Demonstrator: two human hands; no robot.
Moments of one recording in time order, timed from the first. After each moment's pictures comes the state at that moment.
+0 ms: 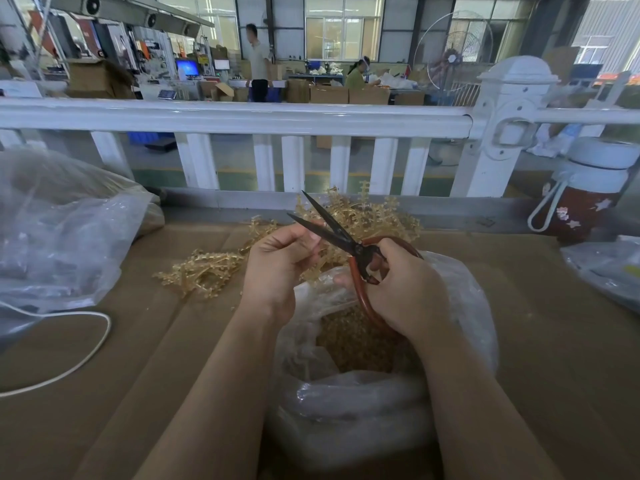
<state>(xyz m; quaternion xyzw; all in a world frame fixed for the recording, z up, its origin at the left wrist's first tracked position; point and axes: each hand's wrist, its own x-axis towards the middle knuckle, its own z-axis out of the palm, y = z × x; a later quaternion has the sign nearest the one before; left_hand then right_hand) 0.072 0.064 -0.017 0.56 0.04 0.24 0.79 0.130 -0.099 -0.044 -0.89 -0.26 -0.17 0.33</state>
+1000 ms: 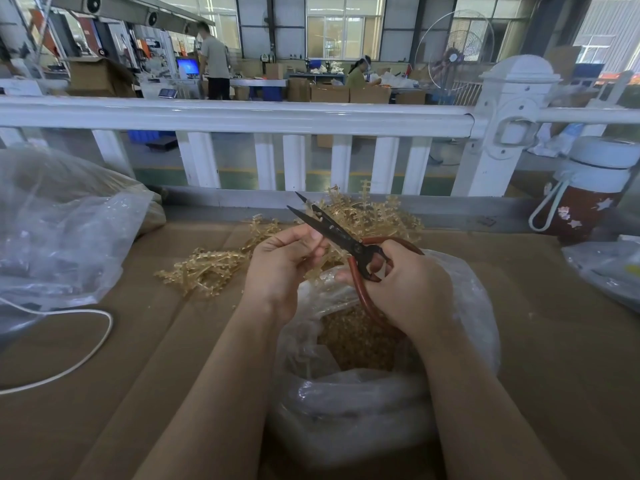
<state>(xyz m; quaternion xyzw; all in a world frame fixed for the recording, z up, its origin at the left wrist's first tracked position) 0.071 0.067 -0.018 0.54 0.05 0.20 0.82 0.131 -0.098 -0.042 -0.89 -0.25 -0.22 0.31</state>
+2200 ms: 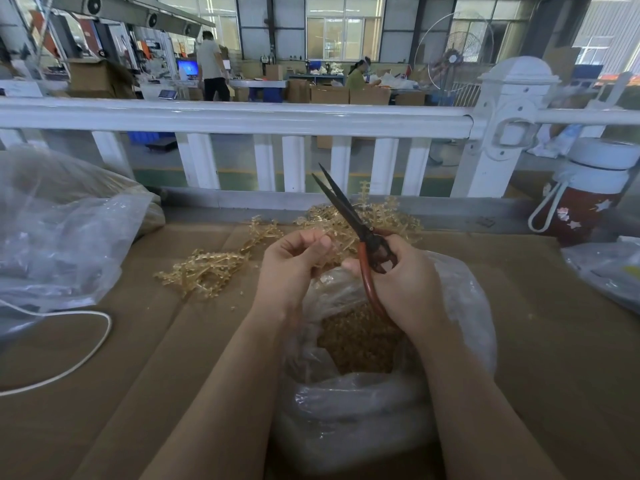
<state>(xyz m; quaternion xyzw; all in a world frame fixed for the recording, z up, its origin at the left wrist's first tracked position) 0.076 0.055 -0.024 0.60 0.08 0.22 0.76 0.135 -0.095 -0.047 -0.84 -0.20 -0.12 0.49</state>
